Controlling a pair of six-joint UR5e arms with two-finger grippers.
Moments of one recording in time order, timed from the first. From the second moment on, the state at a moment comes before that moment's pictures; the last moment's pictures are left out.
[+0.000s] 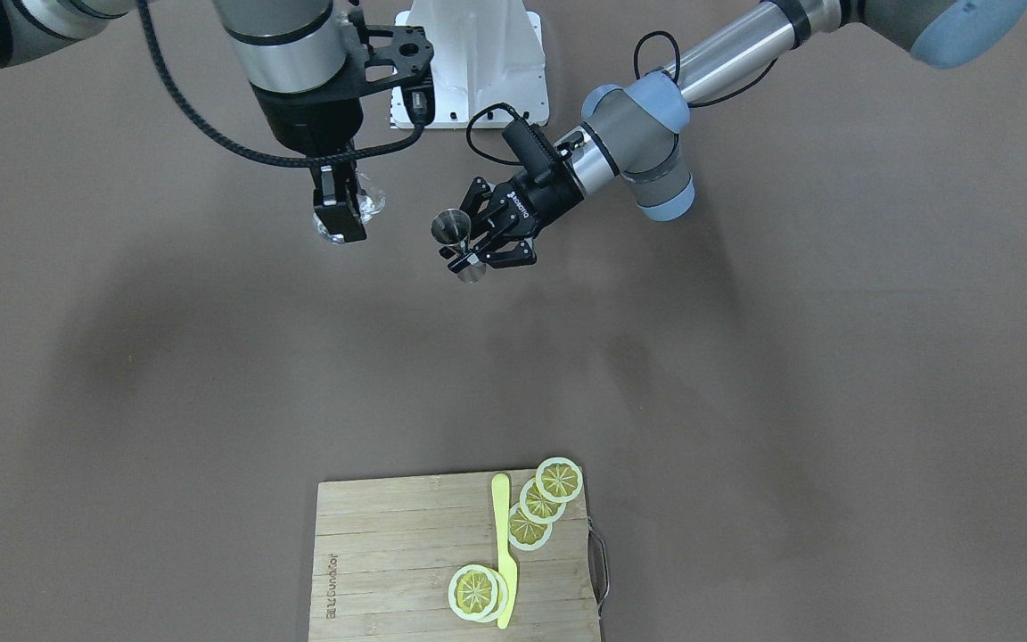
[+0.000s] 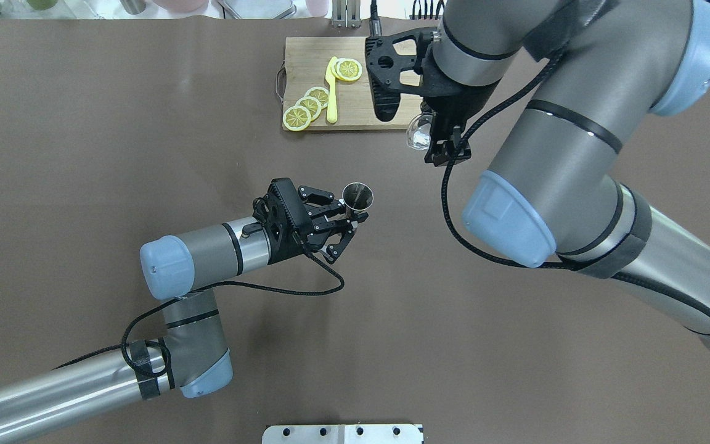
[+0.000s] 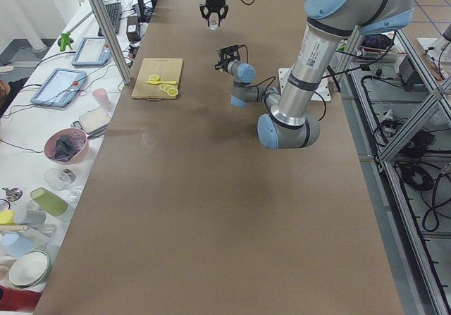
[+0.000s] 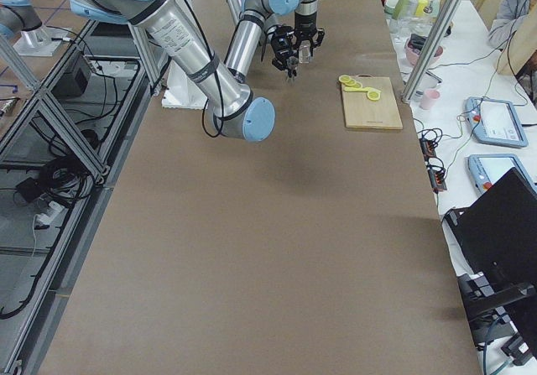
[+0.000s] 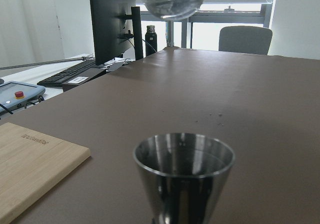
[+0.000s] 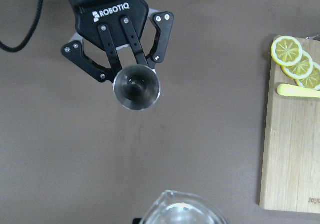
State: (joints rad) left arm -0.40 -2.18 -1.32 -3.09 -1.51 -0.30; right arm 0.81 -0.78 1.92 -2.00 2.08 -0.70
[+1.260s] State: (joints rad) left arm -0.41 -2.15 -1.38 -3.07 -1.41 -0.22; right arm 1.15 -1.18 1.92 -1.57 2.50 -0.70
